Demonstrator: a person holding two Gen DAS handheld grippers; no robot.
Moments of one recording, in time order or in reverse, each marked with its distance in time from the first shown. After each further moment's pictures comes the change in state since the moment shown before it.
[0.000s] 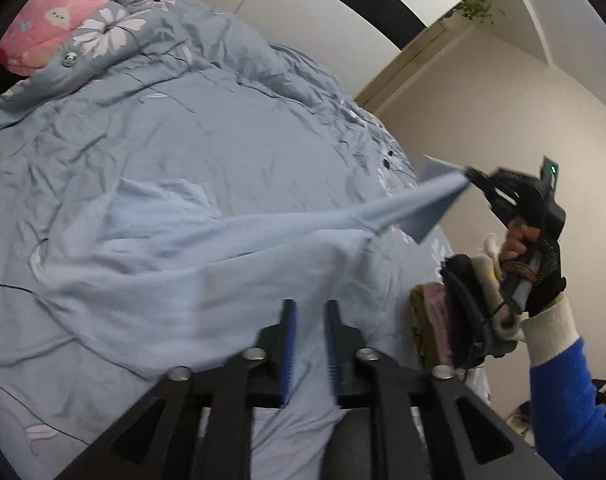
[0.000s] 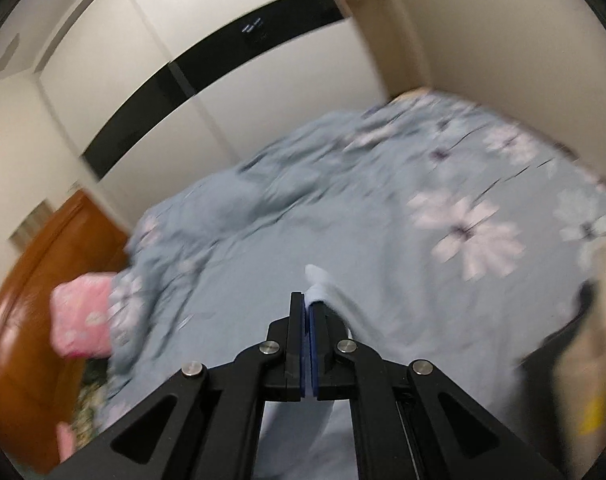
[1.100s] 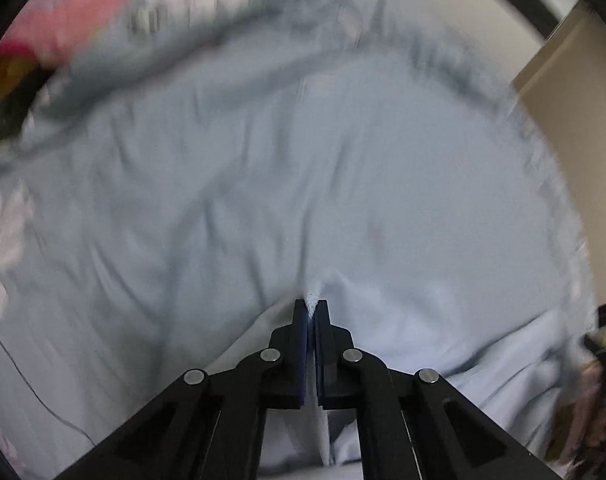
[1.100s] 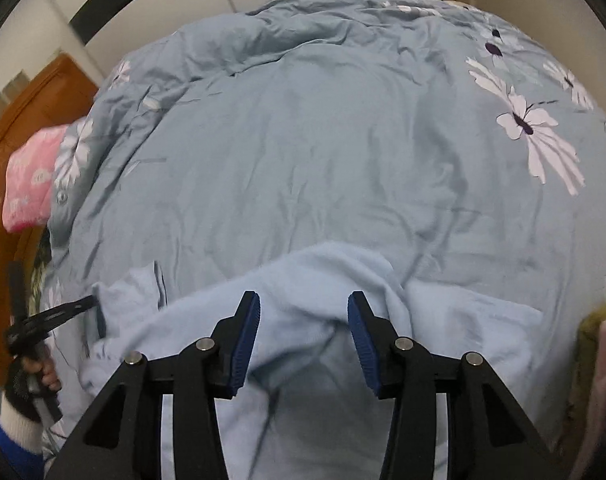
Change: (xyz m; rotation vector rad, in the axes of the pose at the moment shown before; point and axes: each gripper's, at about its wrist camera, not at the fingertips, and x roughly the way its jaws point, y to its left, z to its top) left arm 0.090 0.163 0.134 -0.088 -0.018 0.377; right arm 0.153 0.012 -0.120 -0.200 0.430 -0.016
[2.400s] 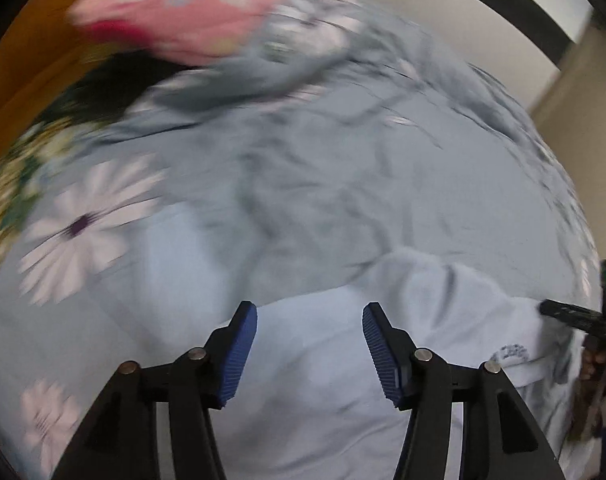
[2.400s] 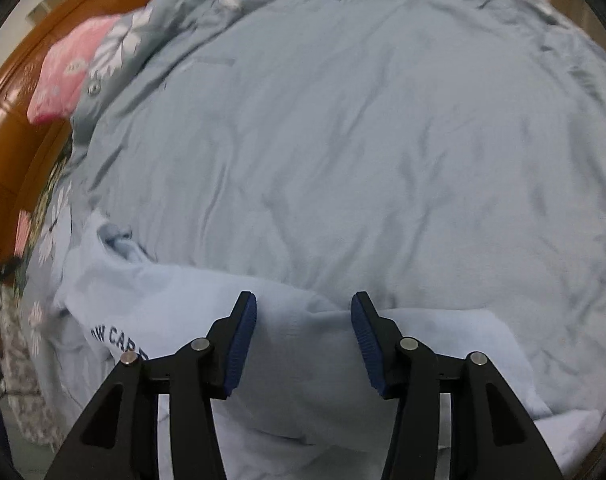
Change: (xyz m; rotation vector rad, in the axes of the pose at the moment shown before) left arm -0.034 0.074 -0.064 -0.007 0.013 0.105; right arm 0.097 0.054 -0.009 -0.369 0.254 0.112
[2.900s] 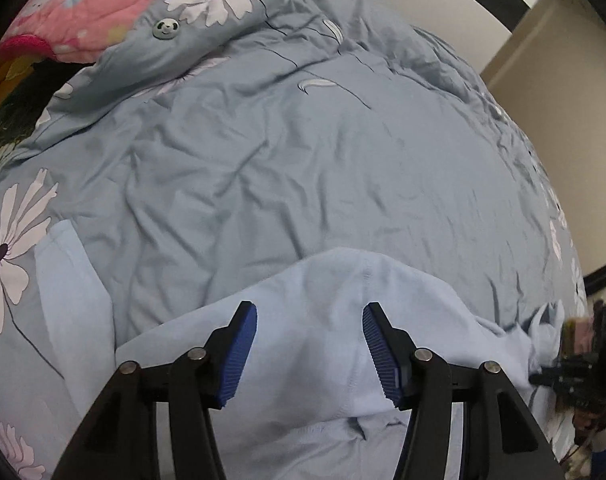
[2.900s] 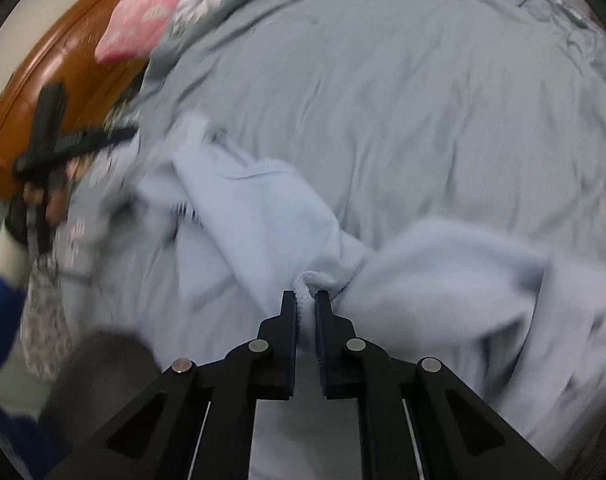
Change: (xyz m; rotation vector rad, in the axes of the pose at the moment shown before) left arm 0.029 -0.045 -0.006 0.103 0.071 -0.115; right arm -0.043 0.041 -0.117 -0.105 0.075 0.127
